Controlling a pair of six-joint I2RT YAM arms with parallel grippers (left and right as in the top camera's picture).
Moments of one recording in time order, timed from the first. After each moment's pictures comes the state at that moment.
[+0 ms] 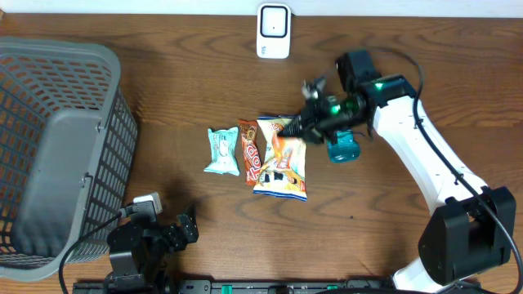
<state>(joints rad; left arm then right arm) 0.09 0.01 0.20 -0.87 0.22 -0.25 0.31 1.75 1.44 -0.90 -0.91 0.50</state>
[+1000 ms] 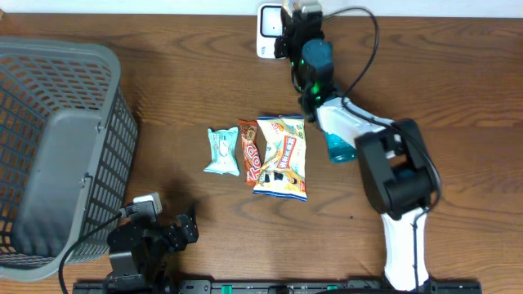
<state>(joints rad) 0.09 0.01 0.20 -0.87 0.22 -0.25 0.42 2.26 1.47 0.85 0.16 0.18</state>
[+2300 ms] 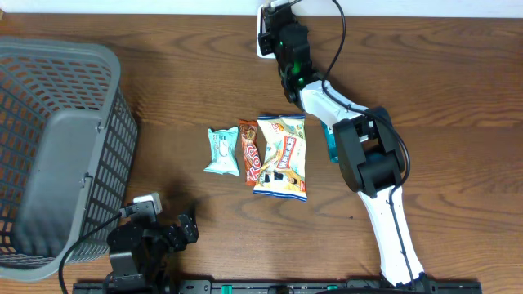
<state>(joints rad) 0.09 0.01 0.20 -0.87 0.22 -0.25 0.43 2.53 1.88 0.55 0.10 -0.01</state>
